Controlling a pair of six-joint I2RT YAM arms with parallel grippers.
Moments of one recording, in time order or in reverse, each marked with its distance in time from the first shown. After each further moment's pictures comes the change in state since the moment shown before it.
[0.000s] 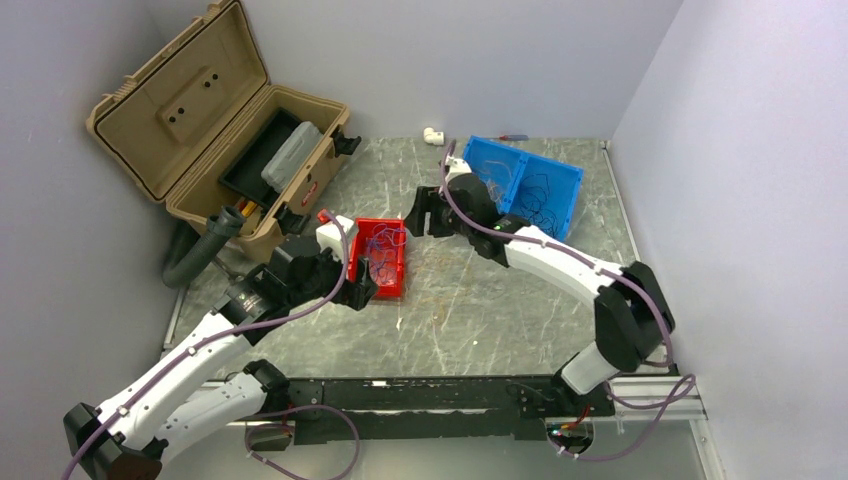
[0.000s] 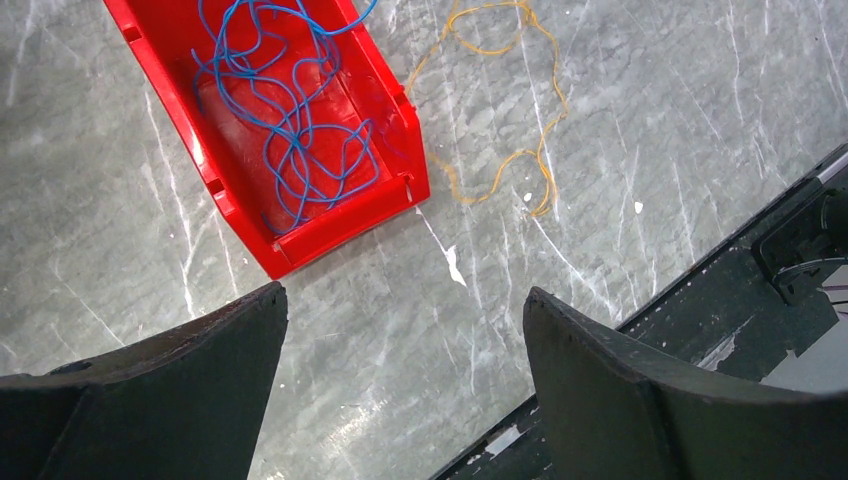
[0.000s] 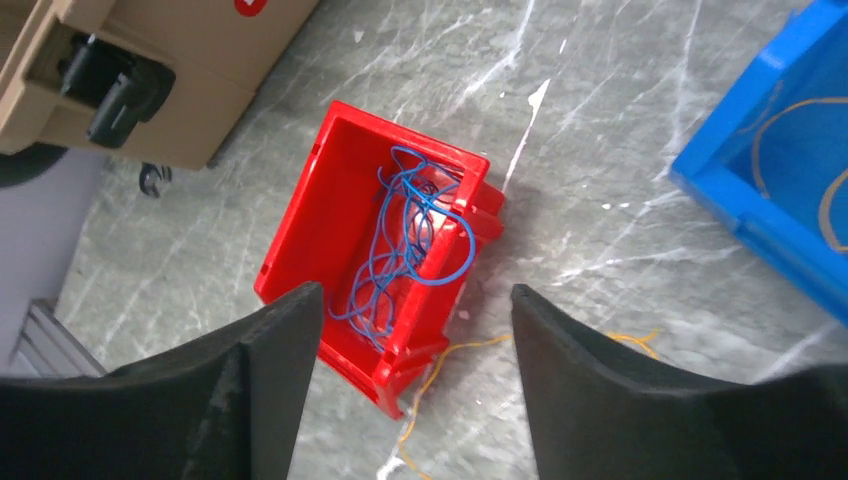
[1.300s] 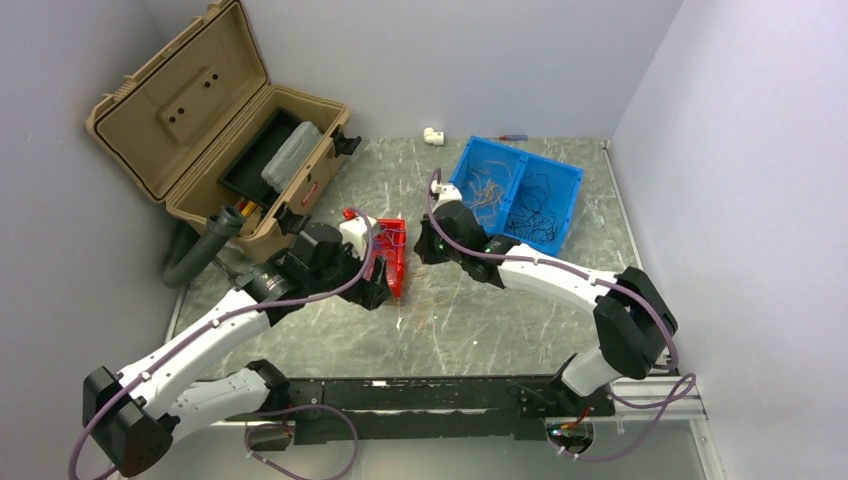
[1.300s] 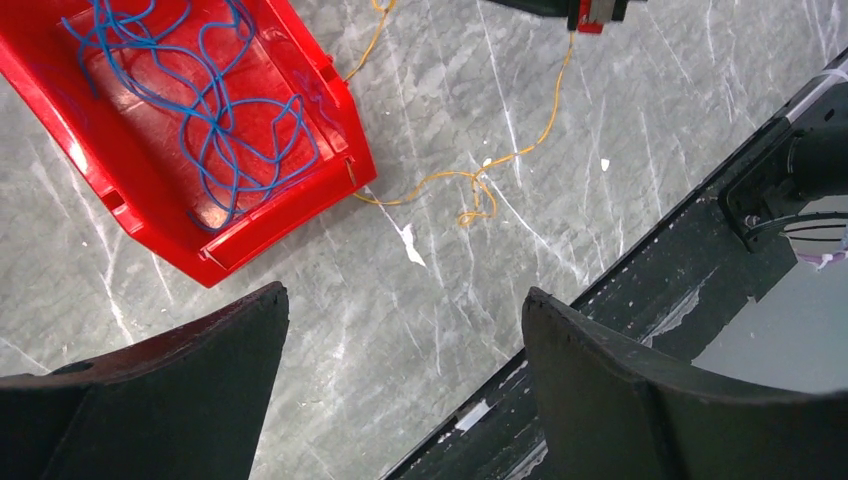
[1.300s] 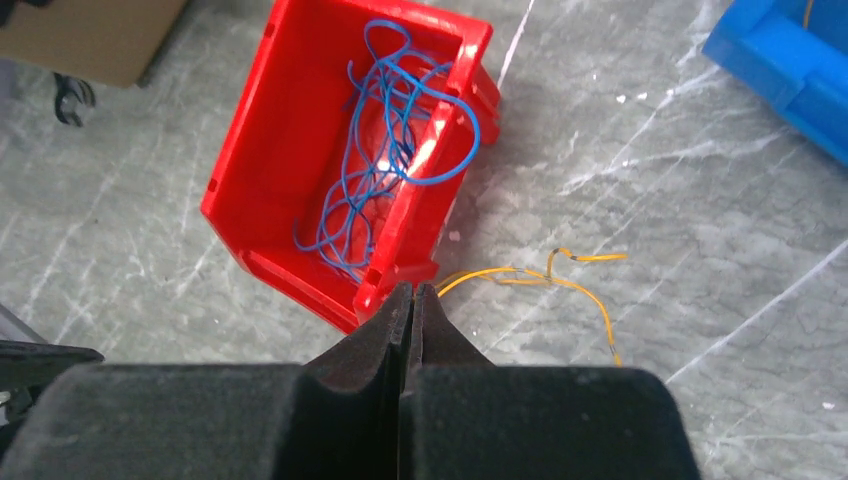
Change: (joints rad) left arm -0.024 0.174 0.070 -0.014 0.116 -0.003; right arm 0.125 -0.056 -0.125 -0.044 0.127 0.023
